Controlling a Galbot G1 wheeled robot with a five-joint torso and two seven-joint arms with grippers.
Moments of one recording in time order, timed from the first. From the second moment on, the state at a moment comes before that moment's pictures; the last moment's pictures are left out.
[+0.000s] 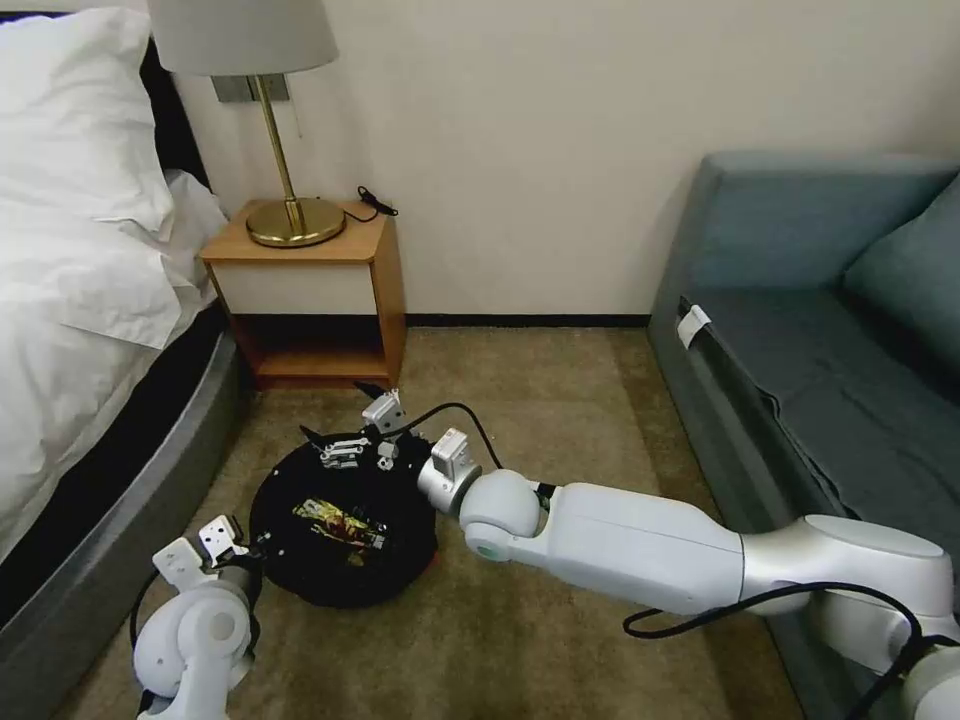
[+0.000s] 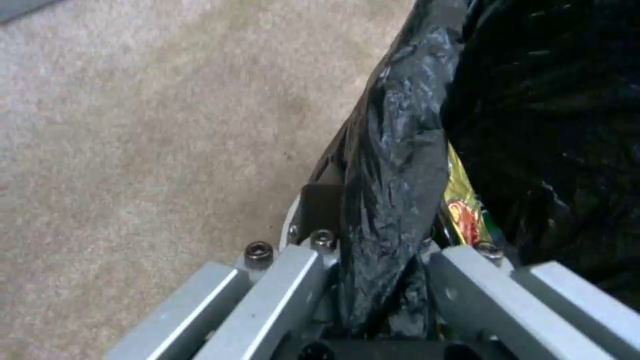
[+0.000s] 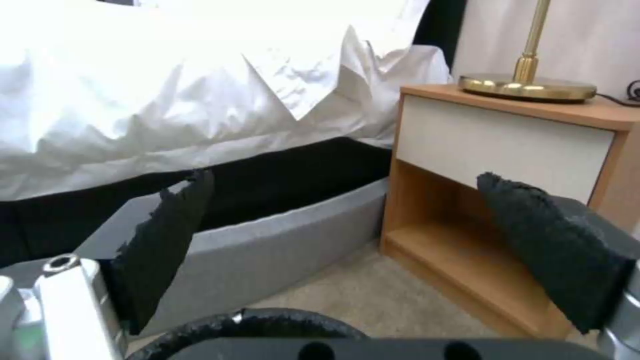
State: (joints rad) left arm 1.38 -1.45 -0.76 -1.96 -0.86 0.69 -0.54; right arm -0.22 1.18 -0.95 1.59 0.84 0.21 0.27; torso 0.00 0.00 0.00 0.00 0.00
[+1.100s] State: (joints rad) left arm 1.39 -1.42 -0.81 -1.94 -0.44 0.23 -0.01; right arm -0.32 1.07 -0.74 1.65 0.78 0.16 0.38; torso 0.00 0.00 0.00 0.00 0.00
